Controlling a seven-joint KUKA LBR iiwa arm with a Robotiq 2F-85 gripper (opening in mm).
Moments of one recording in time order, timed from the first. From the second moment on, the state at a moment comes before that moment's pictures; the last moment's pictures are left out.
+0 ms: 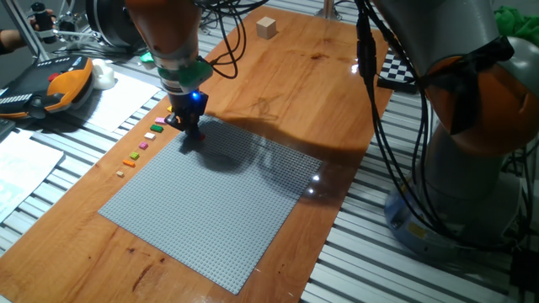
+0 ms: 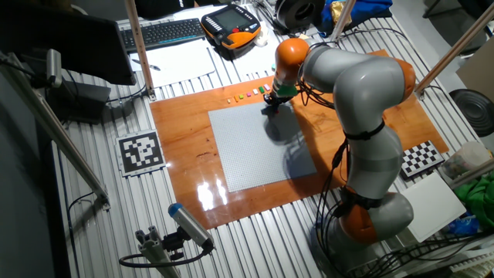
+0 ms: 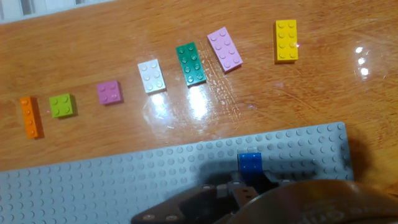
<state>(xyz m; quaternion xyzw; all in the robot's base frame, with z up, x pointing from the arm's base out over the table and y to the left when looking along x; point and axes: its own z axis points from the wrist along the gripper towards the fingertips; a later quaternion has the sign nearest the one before) 0.622 0.020 0.027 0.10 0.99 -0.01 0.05</state>
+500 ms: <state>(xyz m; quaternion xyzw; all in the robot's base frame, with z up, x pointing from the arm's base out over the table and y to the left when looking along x) 0.618 0.023 0.028 0.07 1.00 -0.02 0.04</state>
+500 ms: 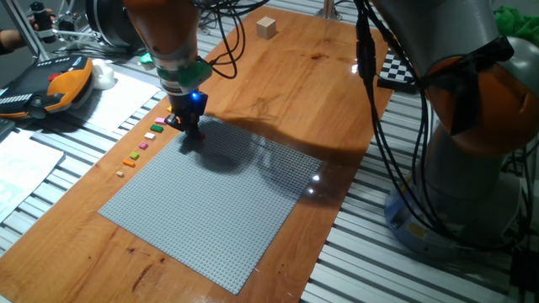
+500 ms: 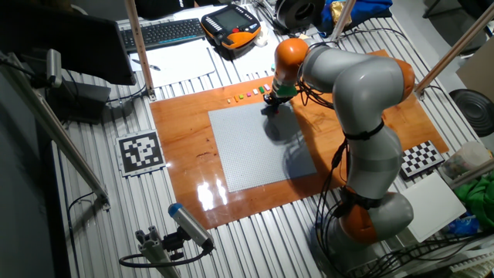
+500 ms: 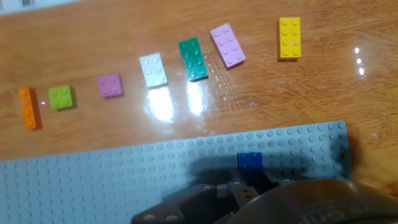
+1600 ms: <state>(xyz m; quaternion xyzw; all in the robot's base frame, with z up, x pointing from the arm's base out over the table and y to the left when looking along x) 0.619 0.027 0.028 0.07 1.00 -0.03 0.04</state>
